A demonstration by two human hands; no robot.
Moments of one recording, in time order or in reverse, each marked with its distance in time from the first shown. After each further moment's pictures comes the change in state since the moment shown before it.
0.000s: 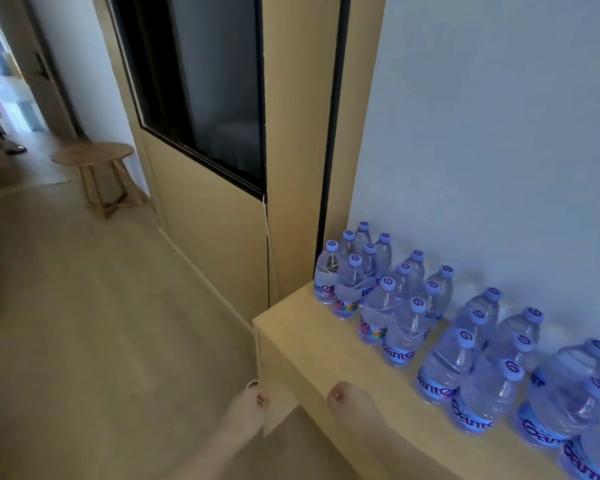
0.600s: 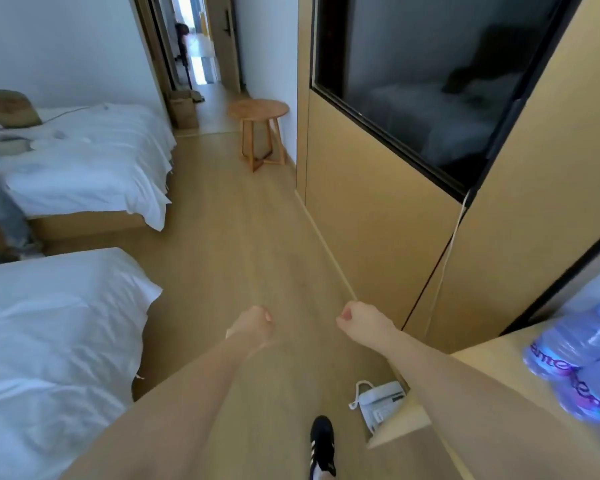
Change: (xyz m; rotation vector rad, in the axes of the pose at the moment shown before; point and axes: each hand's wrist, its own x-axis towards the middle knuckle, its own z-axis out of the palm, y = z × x) left_hand 0.081 -0.199 -0.274 -0.071 0.320 -0.404; right_hand 0.179 -0.338 0.117 -0.369 -0.236 -0.441
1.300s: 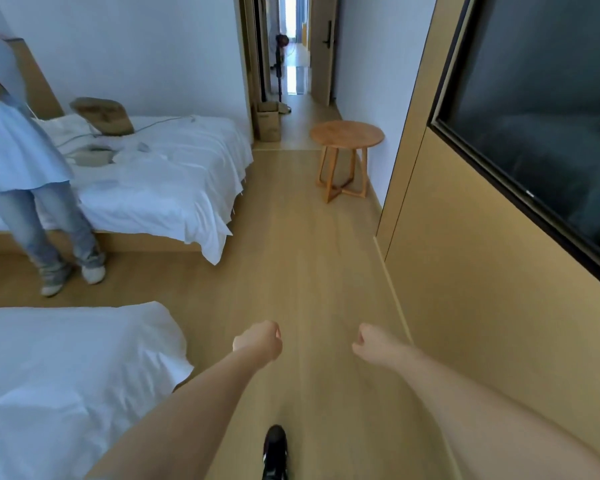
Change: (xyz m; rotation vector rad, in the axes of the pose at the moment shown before) left_hand 0.413 -0.006 -0.208 0.169 0.056 -0.200; right_hand 0.485 -0.201 -0.087 -0.348 -0.193 -0.145
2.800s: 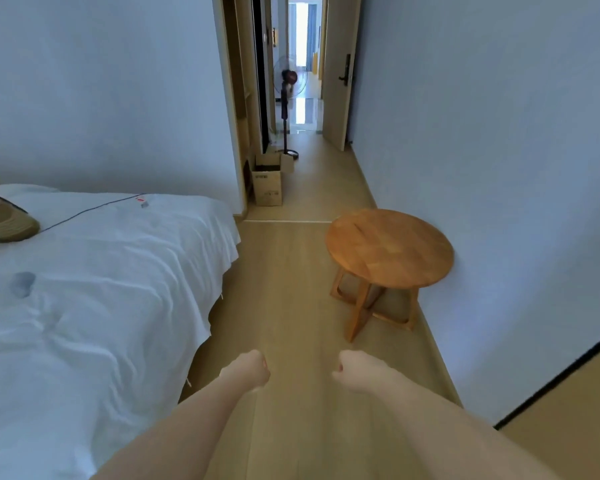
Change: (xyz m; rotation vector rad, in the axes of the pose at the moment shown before) left_hand 1.067 0.171 -0.462 -0.070 -0.106 -0.044; right_hand 1.005 -0.160 -0.584 -0.061 -0.089 -0.129
